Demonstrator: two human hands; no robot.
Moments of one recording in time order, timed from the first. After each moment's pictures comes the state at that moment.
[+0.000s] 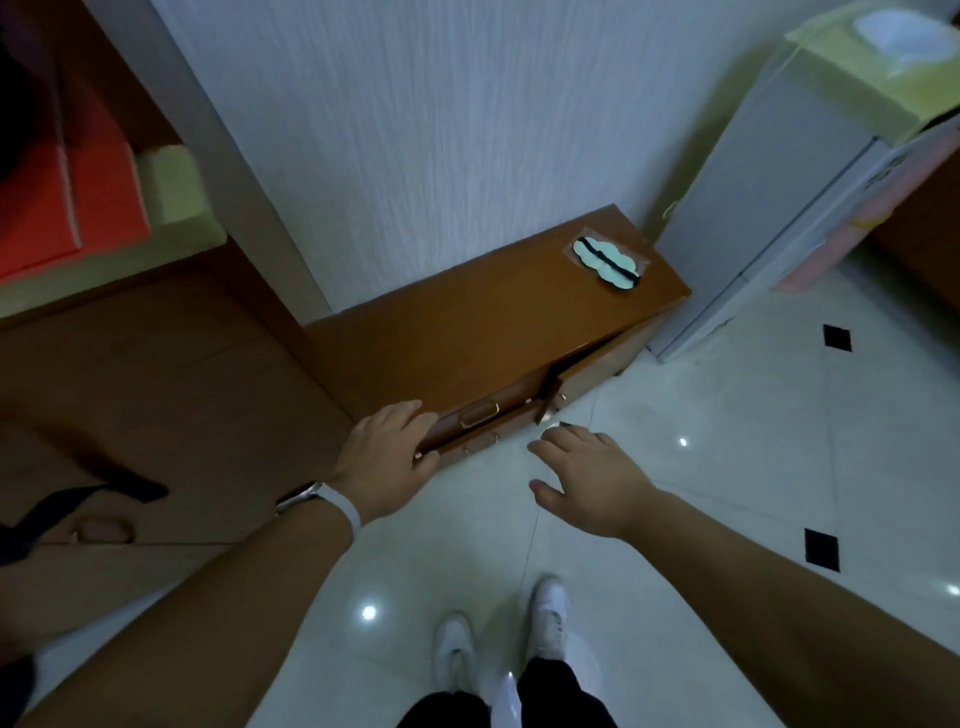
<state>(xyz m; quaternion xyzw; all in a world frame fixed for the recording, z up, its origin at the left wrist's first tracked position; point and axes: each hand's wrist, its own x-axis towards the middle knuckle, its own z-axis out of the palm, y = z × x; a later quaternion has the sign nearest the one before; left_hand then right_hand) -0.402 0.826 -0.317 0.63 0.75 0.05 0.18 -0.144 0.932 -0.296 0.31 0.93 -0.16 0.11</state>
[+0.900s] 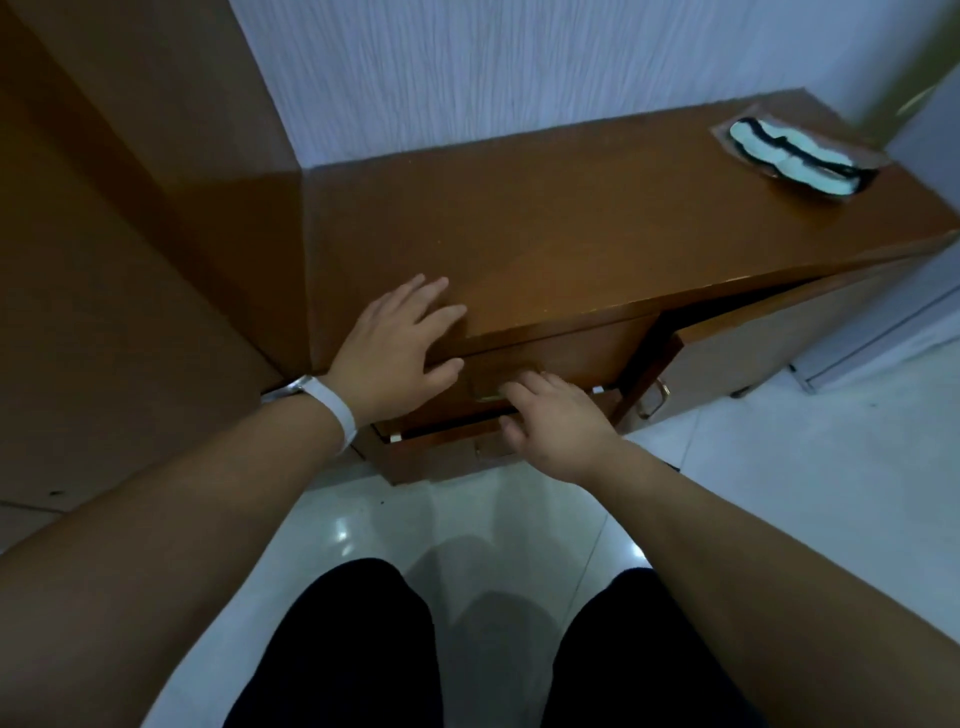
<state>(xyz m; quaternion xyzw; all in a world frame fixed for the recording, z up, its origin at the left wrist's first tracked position) -0.441 0.942 -0.664 0.63 0.77 0.08 0.00 -0.239 1.051 -0.712 0.23 0.96 -0.16 0.03</state>
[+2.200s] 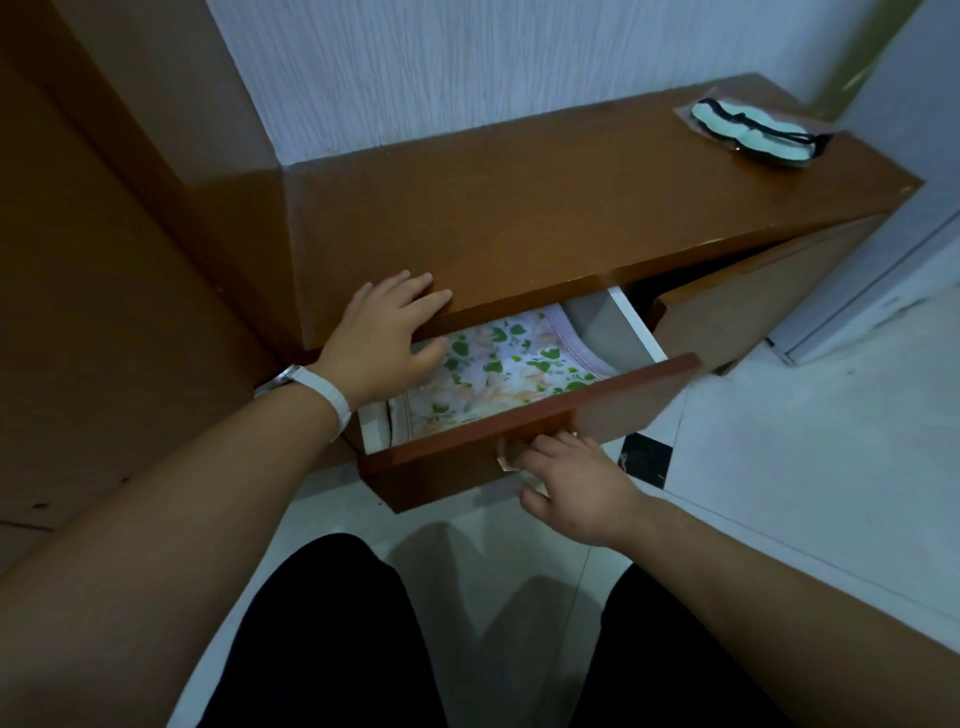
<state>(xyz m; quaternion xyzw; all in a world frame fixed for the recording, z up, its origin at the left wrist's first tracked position) -0.440 0.935 -0.672 0.61 0.78 0.11 0.05 -0.171 0.992 -0.752 0.23 0.96 -0.14 0.08</state>
